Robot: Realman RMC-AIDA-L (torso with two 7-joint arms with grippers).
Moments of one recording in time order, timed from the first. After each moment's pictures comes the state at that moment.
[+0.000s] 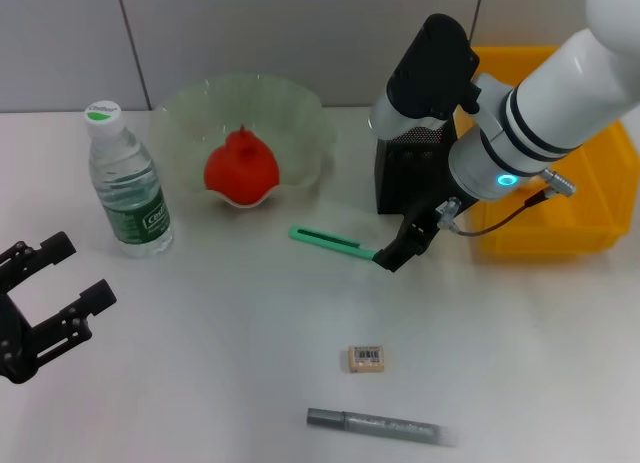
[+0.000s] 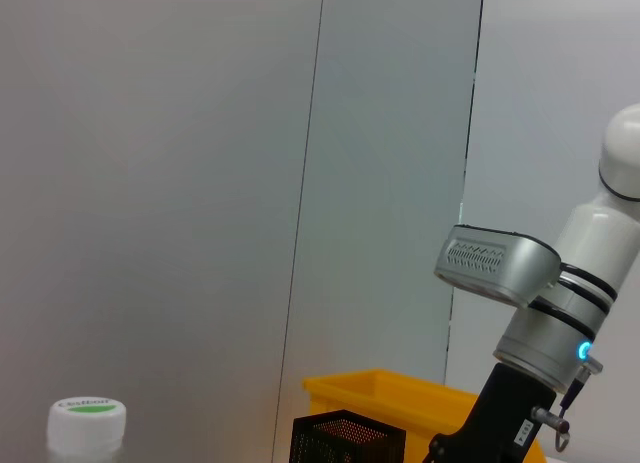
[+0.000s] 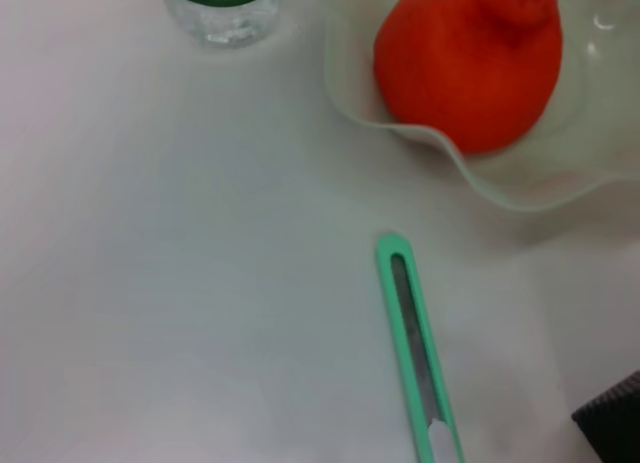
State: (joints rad) left arm -0.15 -2.06 0.63 0.64 1.58 1.78 -1.04; right arm 1.00 2.09 -1.36 -0.75 -2.58 -1.16 2.28
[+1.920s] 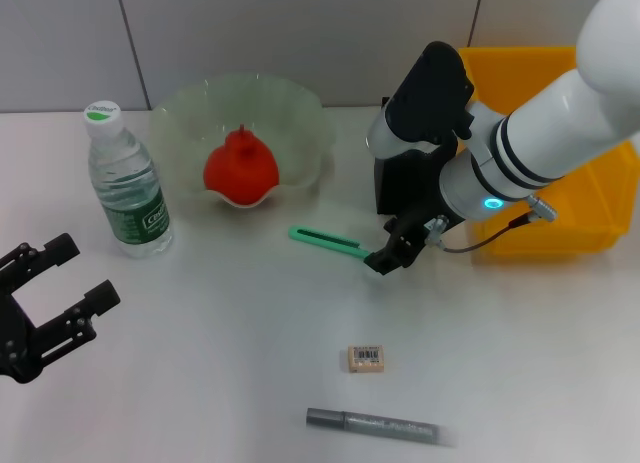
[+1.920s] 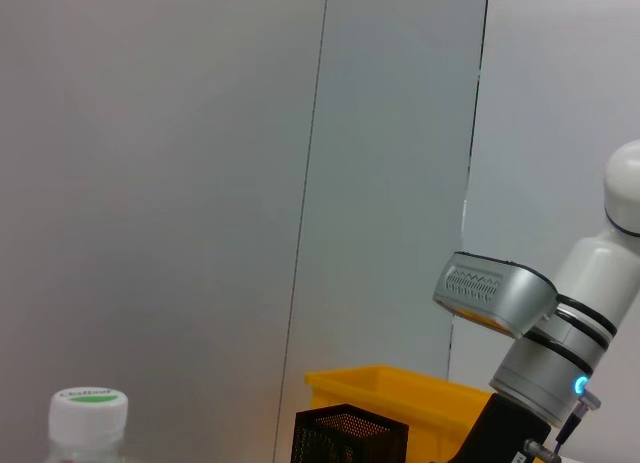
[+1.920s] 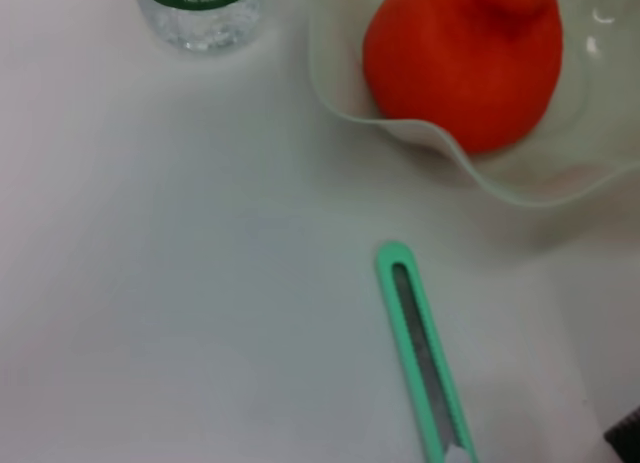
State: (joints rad) left arm -0.15 -2.06 0.64 0.63 1.58 1.77 -1.04; right arm 1.01 2.09 -1.38 -0.58 -2.47 -0.99 2.20
